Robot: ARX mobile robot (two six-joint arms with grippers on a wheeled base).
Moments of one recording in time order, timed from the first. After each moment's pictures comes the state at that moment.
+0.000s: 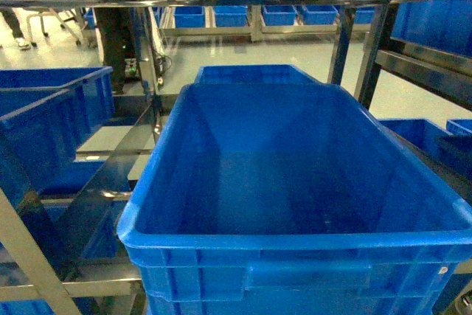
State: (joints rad) left arm 0.00 0.01 0.01 0.00 0.00 0.00; right arm 0.05 0.48 0.31 0.13 0.03 0.09
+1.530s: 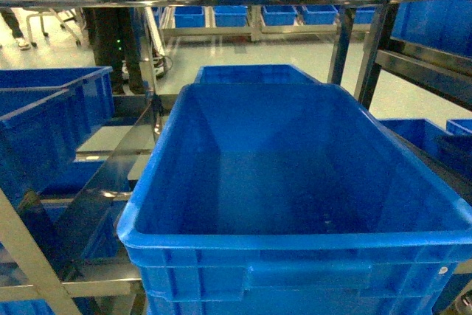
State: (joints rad) left arm 0.00 0.01 0.01 0.00 0.00 0.00; right arm 0.05 0.48 0.31 0.13 0.03 0.09
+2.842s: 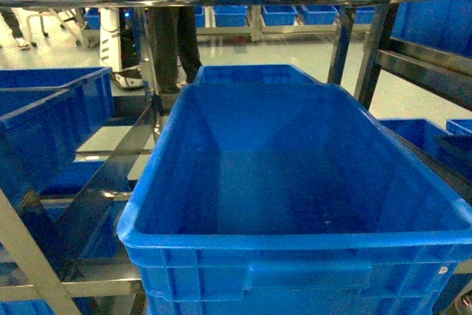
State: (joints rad) left arm 0.00 0.01 0.01 0.00 0.00 0.00; right arm 0.05 0.48 0.31 0.13 0.03 0.09
